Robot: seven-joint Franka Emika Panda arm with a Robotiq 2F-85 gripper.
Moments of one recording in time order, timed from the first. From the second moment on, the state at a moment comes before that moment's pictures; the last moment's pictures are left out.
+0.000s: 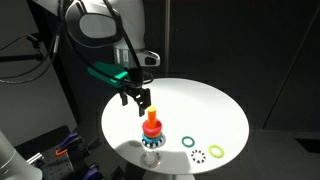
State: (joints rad) arm -0.13 -0.29 -0.25 -2.57 -0.10 2.22 -0.38
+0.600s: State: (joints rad) arm -0.15 -0.13 -0.27 -2.57 -0.10 2.37 -0.40
